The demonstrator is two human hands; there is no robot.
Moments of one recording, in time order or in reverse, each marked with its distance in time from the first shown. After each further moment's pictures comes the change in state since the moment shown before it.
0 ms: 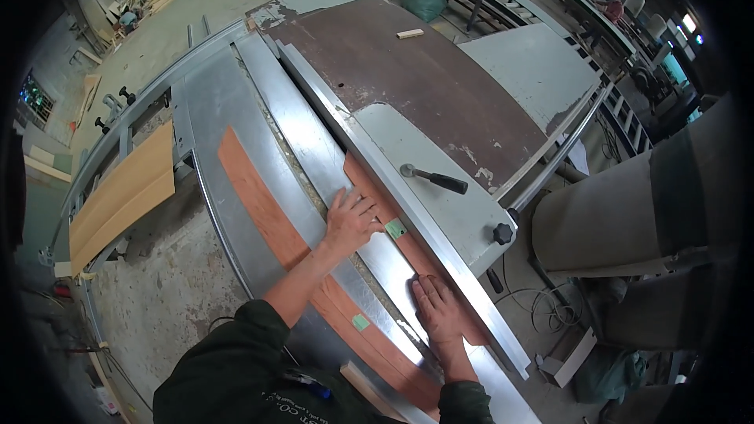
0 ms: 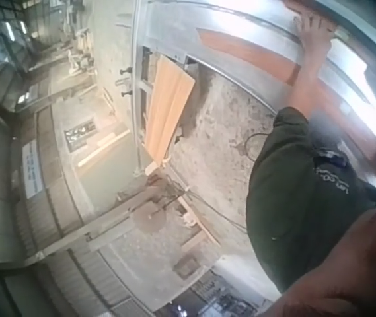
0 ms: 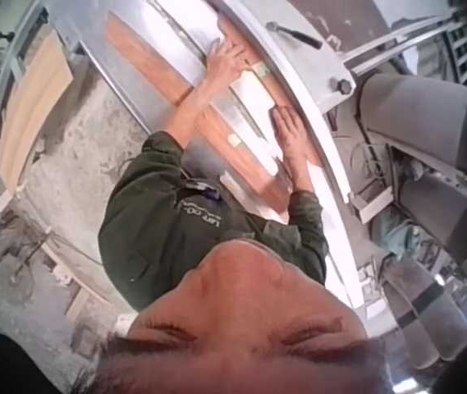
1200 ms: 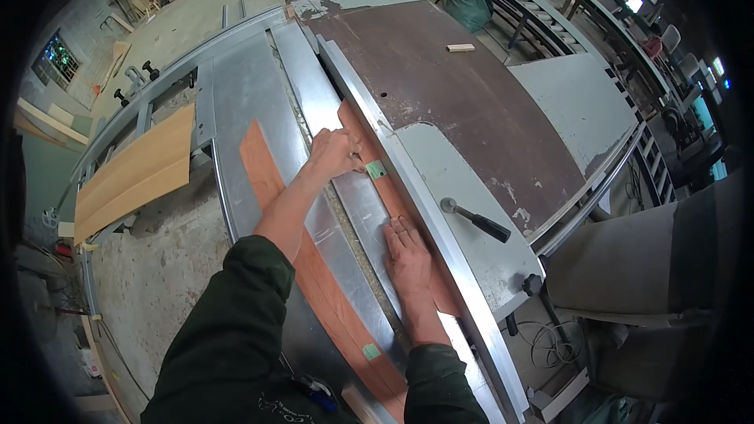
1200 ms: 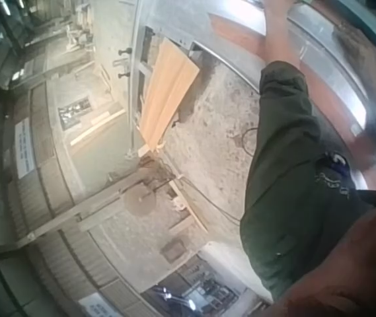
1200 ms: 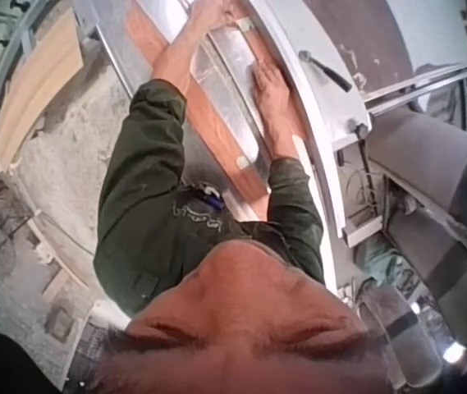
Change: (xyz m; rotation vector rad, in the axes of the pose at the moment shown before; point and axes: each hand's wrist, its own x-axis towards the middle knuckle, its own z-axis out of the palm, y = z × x) left_hand 0.104 -0.197 -0.044 0.180 -0.394 -0.306; right_hand 0.197 -0.020 0.114 0.294 0.059 0.022
